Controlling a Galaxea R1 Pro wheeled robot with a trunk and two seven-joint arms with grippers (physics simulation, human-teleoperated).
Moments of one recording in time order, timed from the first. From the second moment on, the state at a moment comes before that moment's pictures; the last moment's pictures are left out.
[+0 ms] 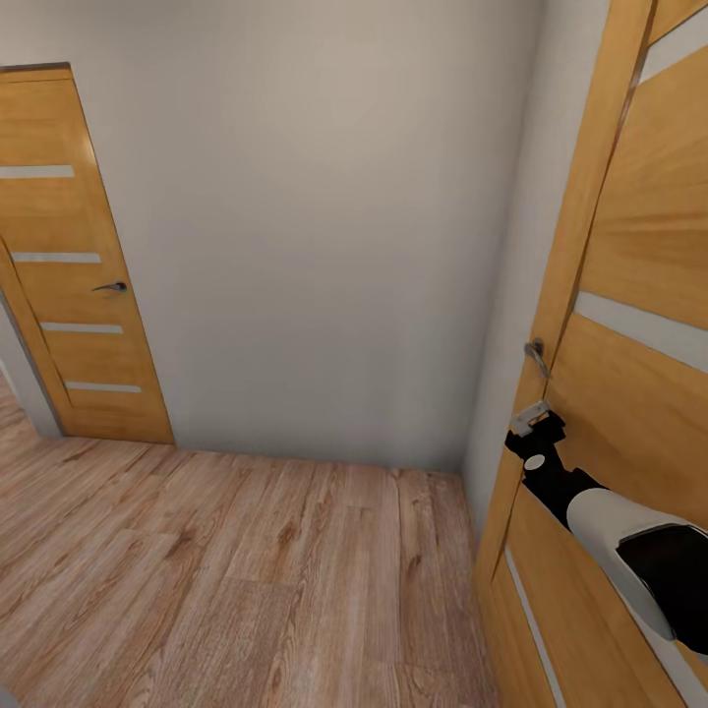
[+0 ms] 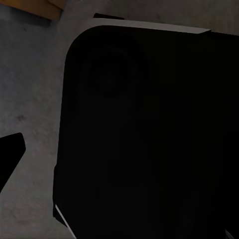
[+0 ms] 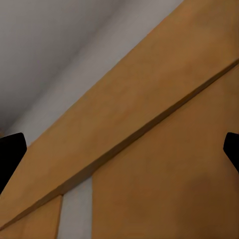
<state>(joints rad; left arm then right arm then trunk) 0.00 -0.01 0.01 -0.02 0.14 -0.08 0.00 -1.12 -0.19 0.41 -0.07 0.27 -0.07 -0.35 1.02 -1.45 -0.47</state>
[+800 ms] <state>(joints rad) 0.00 -0.01 0.01 -0.02 0.14 -0.08 0.00 -0.71 -0.05 0.35 0.03 0.06 -0.07 -0.01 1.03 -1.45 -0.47</state>
